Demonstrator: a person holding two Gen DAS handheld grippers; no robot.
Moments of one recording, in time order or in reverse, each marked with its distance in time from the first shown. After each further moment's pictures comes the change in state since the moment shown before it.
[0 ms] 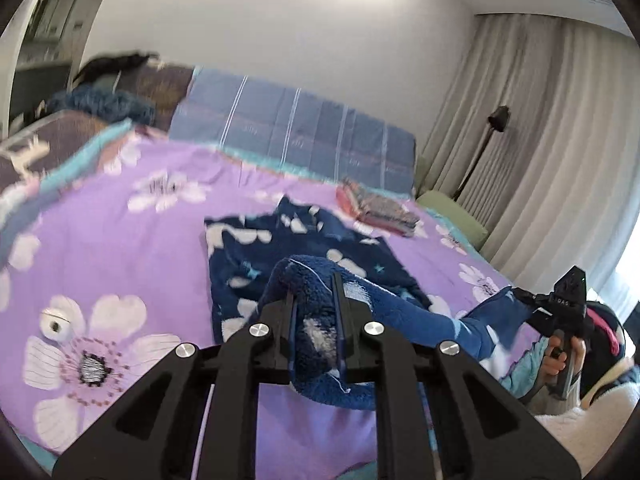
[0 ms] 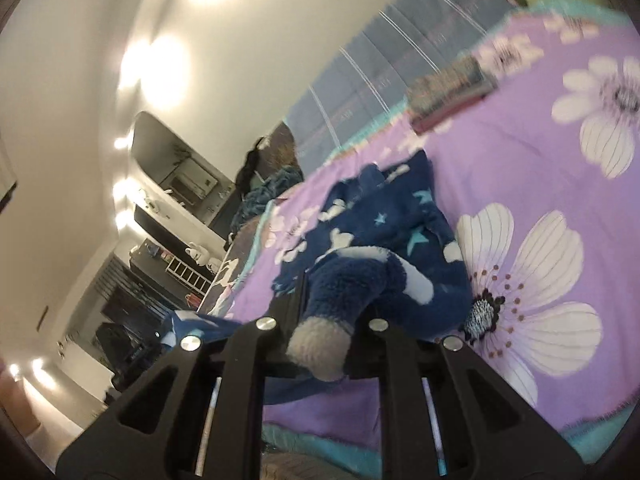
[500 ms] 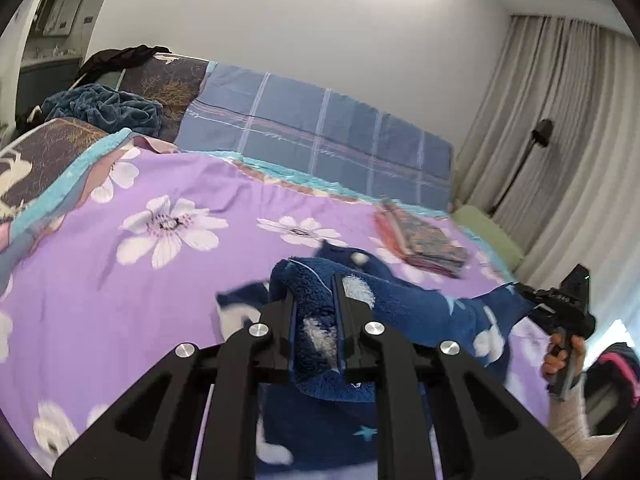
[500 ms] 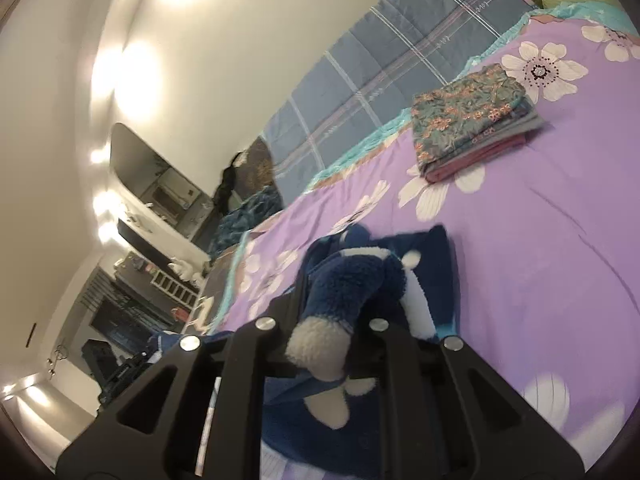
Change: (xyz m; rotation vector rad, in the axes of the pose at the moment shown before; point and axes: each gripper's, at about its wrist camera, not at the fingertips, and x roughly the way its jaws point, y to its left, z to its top) left arm 0.144 0.047 0.113 0.005 0.008 0.097; right arm 0.160 -0.024 0.135 -0.001 -0.010 -0.060
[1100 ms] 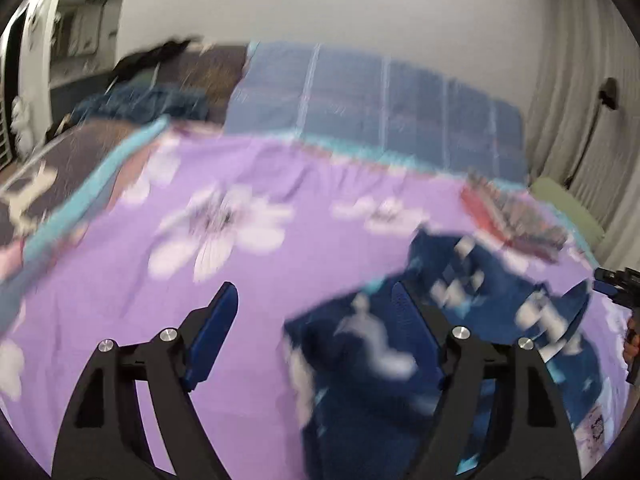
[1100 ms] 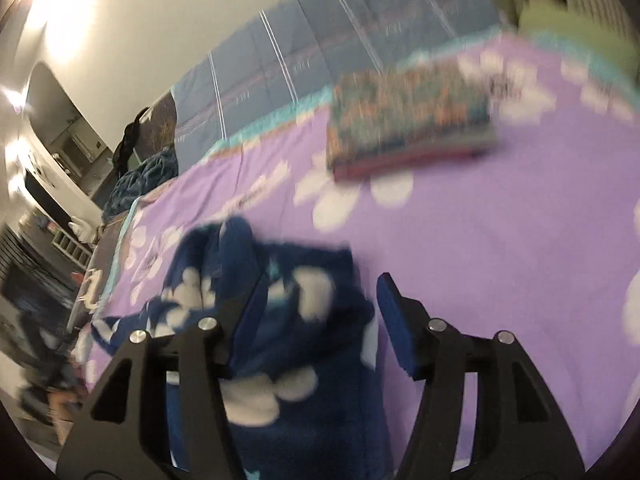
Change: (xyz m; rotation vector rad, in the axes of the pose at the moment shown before) left arm 0.090 0.025 0.006 0.059 0.033 0.215; right arm 0.063 -0.012 0.032 -0.159 0.077 -0.379
